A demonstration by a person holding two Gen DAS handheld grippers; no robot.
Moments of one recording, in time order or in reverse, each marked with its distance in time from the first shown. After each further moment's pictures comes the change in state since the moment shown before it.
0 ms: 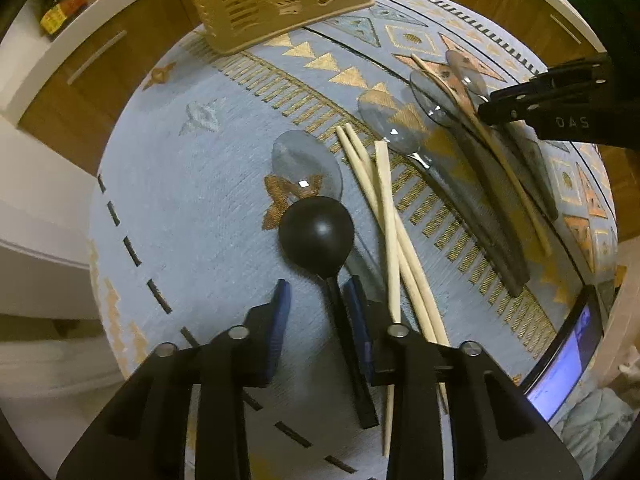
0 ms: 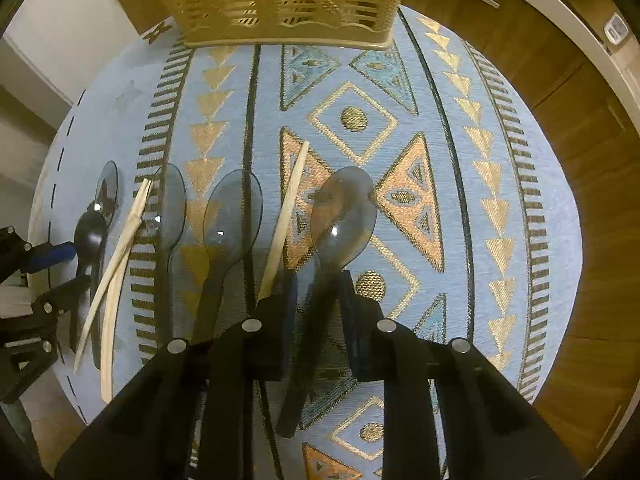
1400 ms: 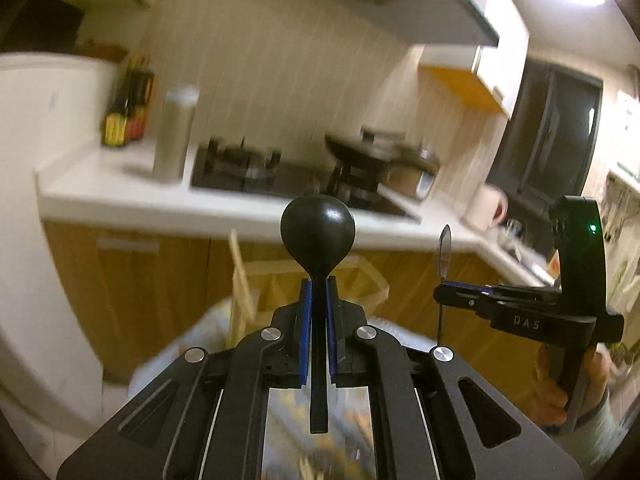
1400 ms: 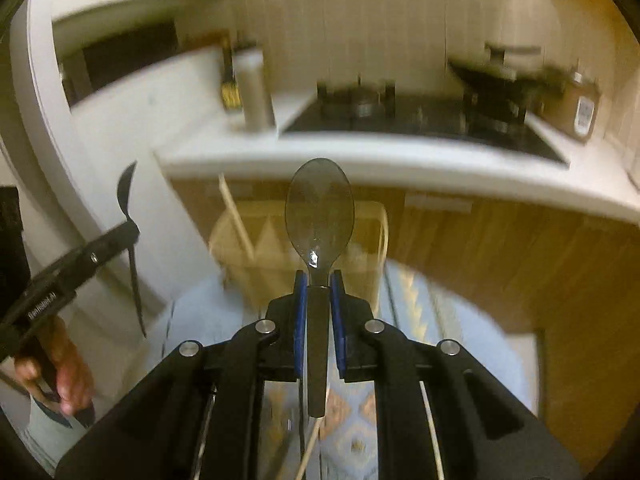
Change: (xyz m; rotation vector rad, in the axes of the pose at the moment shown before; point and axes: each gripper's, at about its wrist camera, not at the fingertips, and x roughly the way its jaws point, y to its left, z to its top) left arm -0.181 0.061 0.075 -0.298 -0.913 -0.215; right arm -0.193 -0.050 0.049 0.063 -0.683 0.139
